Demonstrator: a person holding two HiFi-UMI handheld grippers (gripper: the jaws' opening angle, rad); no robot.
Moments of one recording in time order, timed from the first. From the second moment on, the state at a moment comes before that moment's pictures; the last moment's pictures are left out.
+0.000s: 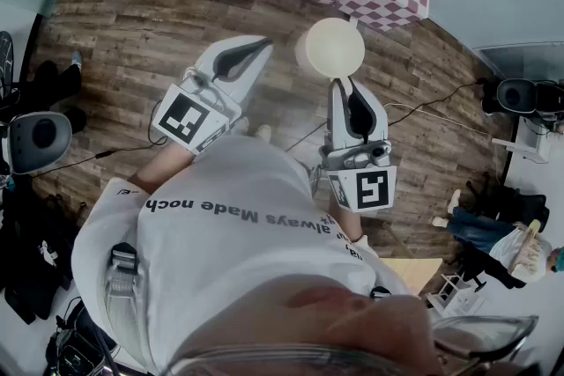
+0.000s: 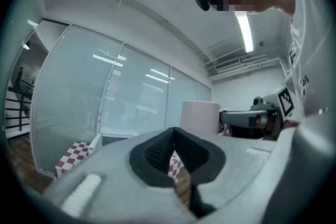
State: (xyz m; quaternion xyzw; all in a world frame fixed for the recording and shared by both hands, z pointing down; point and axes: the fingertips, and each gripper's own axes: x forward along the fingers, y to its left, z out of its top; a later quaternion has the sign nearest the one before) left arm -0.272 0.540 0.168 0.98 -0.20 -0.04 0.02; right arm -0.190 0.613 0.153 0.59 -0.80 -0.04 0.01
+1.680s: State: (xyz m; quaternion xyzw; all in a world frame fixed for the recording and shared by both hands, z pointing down) left arm -0.085 0.350 0.185 0.98 -0.20 -0.03 0.03; right arm -0.012 0.424 0.162 0.59 -0.80 -0.06 0.00
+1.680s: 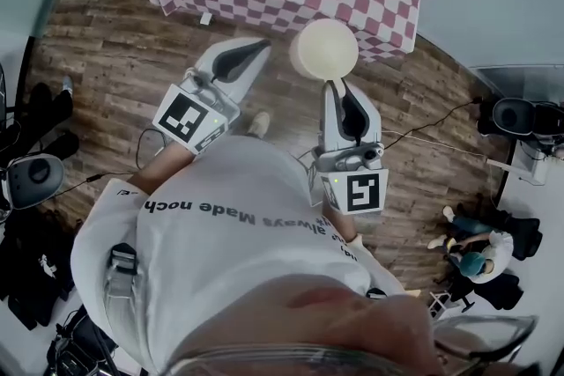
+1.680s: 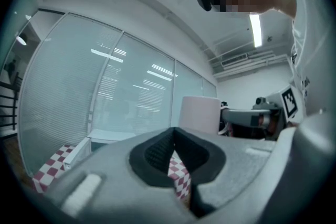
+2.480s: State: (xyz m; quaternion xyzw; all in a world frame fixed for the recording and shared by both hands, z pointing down) left arm -0.016 0.268 0.203 0.97 -0.22 -0.02 0.03; right arm 0.059 0.334 0.179 0.57 -0.82 -0.05 0.00
